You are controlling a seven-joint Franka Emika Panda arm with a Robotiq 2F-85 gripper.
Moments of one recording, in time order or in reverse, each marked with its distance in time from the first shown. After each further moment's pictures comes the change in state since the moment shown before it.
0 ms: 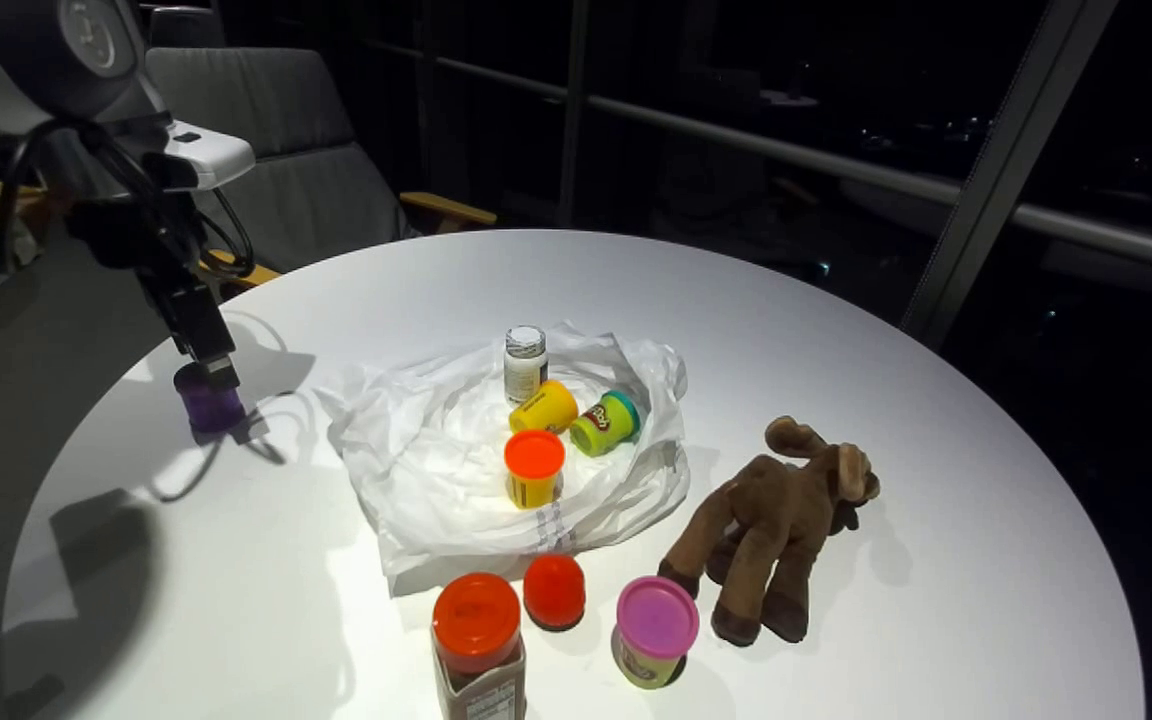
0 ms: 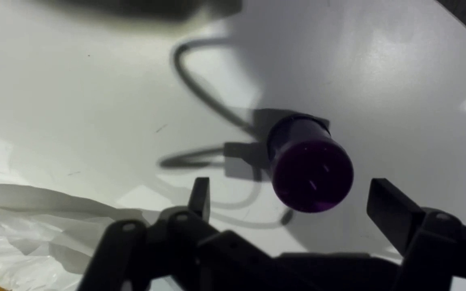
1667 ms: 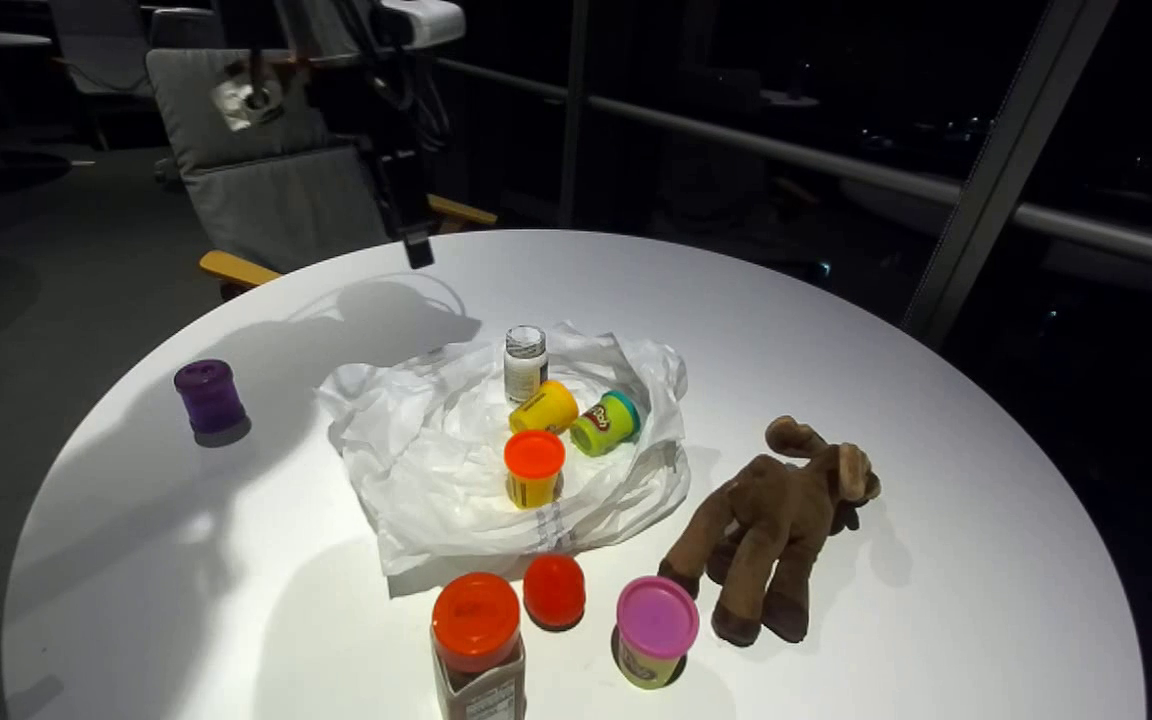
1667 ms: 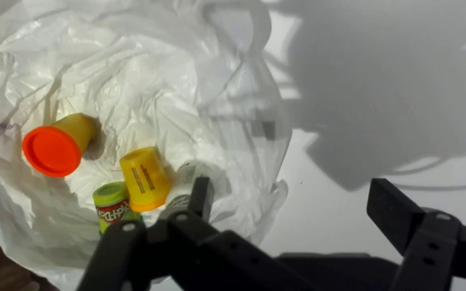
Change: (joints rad) arm -0.113 -0.023 -0.112 0.276 0.037 -0.223 -0.010
